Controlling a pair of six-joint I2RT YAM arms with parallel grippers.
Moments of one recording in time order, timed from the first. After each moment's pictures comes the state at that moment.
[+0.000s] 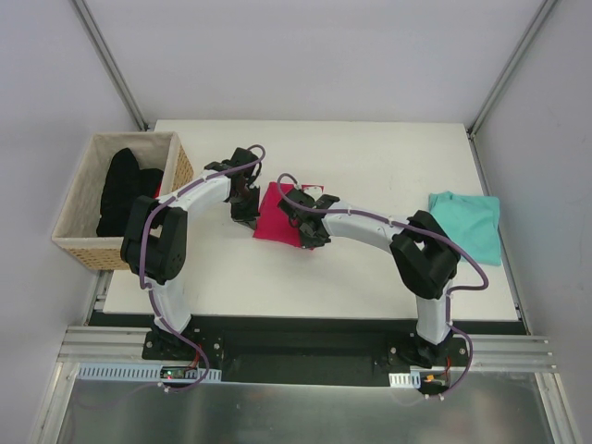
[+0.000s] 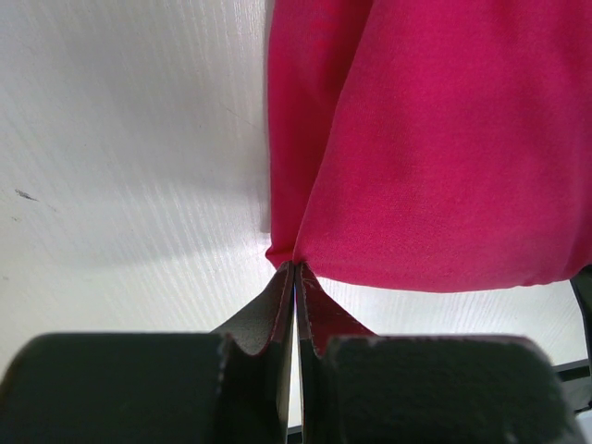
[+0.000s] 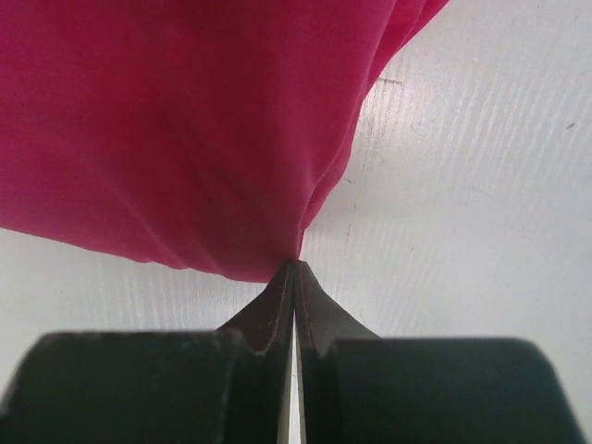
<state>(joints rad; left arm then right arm) -0.36 1.83 1.32 -0.77 0.15 -0.36 0.90 1.94 1.41 -0.75 0.34 0.69</state>
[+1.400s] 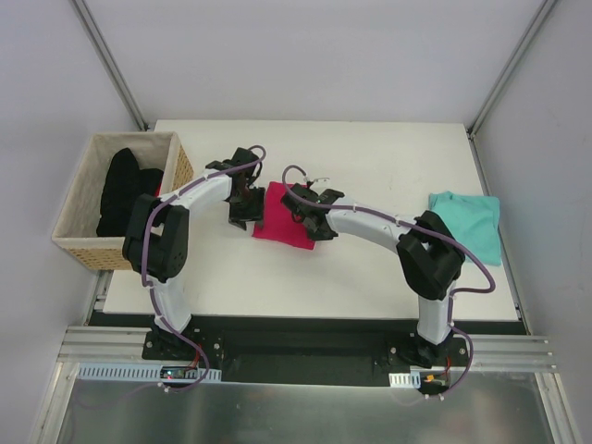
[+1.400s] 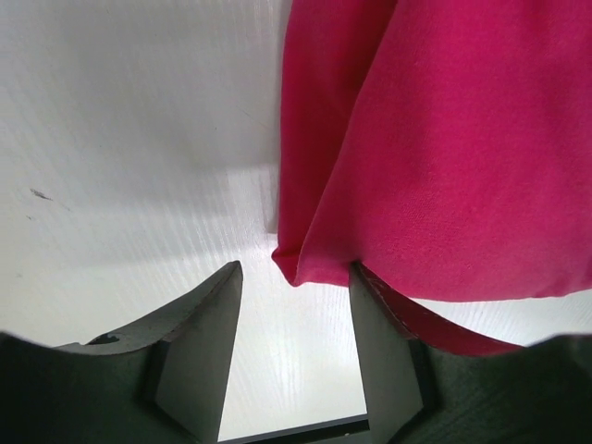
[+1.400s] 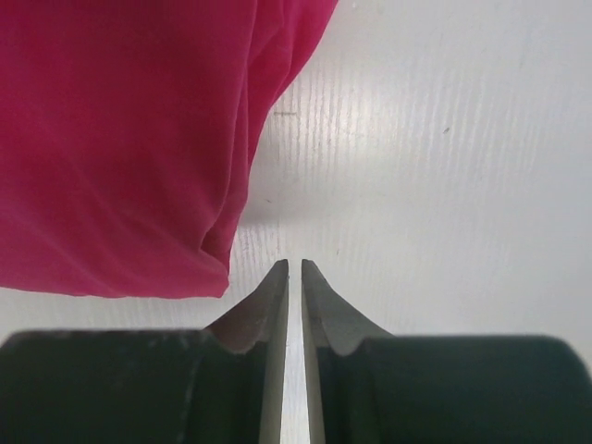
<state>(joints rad) -0.36 1.85 1.33 -0.78 0.13 -0.35 0.88 1.91 1.43 -0.83 0.49 0.74</state>
